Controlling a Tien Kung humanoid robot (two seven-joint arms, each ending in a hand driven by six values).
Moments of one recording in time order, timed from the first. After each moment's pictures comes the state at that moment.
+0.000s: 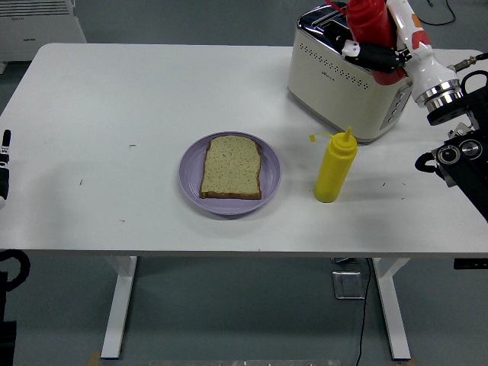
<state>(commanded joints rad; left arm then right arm) -0.06 0.00 -1.87 -1.40 0.32 0.09 -0.05 0.66 -0.30 1.05 1.29 -1.29 -0.31 0.21</state>
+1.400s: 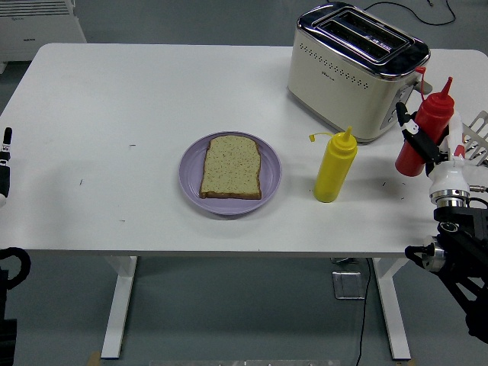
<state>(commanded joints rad) -0.07 0.00 -1.87 -1.40 0.32 0.09 -0.05 0.41 -0.27 0.90 1.10 -0.70 -0.56 0.61</state>
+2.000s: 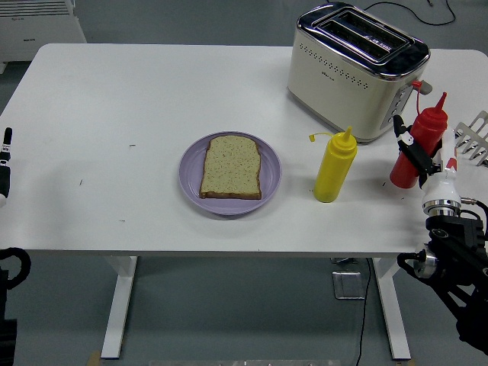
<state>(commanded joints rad) -0.07 0.00 -1.87 -1.40 0.32 0.09 -0.05 0.41 -0.24 0.86 1.03 -0.62 -0.56 0.62</state>
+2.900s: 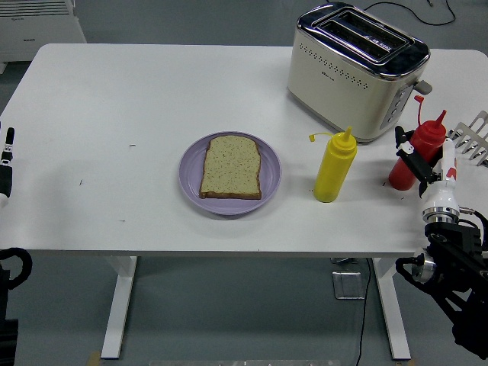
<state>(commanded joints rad) -0.07 0.00 -1.86 -1.40 0.32 0.09 -0.05 0.40 -0.22 0.85 0.98 -0.56 -0.56 0.63</state>
